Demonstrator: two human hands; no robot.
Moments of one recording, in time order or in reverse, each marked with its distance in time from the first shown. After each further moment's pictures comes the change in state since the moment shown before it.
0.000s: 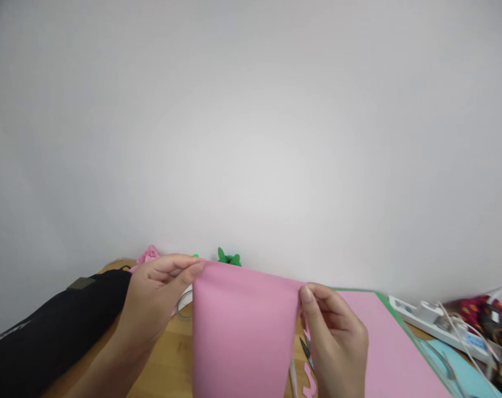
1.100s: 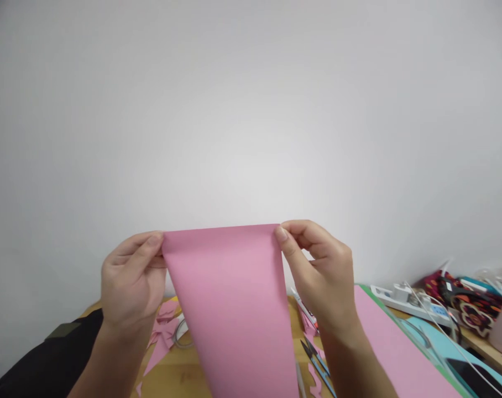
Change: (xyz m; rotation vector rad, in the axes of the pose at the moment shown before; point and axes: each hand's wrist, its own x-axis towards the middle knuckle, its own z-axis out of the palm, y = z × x) left_hand 0.028 0.040 -0.008 -0.373 0.096 0.380; right_hand 0.022 -0.085 0.016 -0.058 -0.073 -0.617
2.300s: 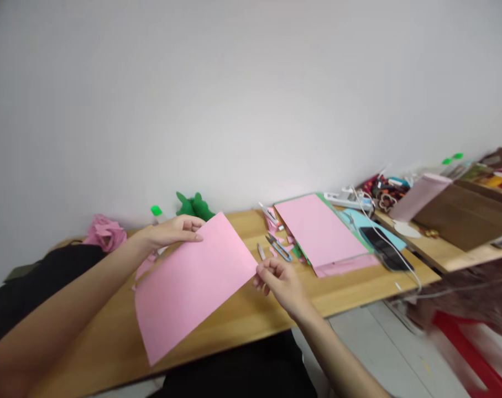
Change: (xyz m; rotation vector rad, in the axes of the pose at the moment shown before) left_hand -0.031 -0.112 -0.045 0.449 -1.259 -1.040; right_hand -0.167 0.065 -0.067 0.229 -0.398 1.127
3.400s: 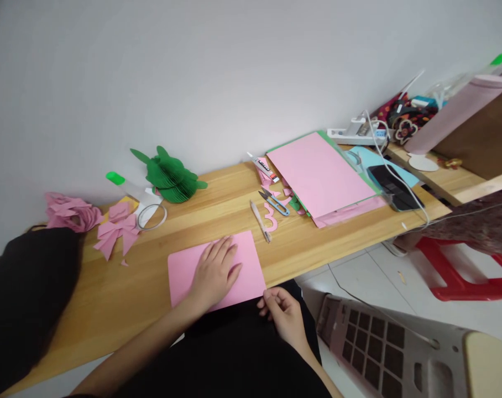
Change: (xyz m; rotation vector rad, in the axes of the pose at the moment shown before) left_hand -0.011 -0.126 0.177 1.190 0.429 0.242; right_hand -0.092 0.129 0.017 0.210 0.349 0.397
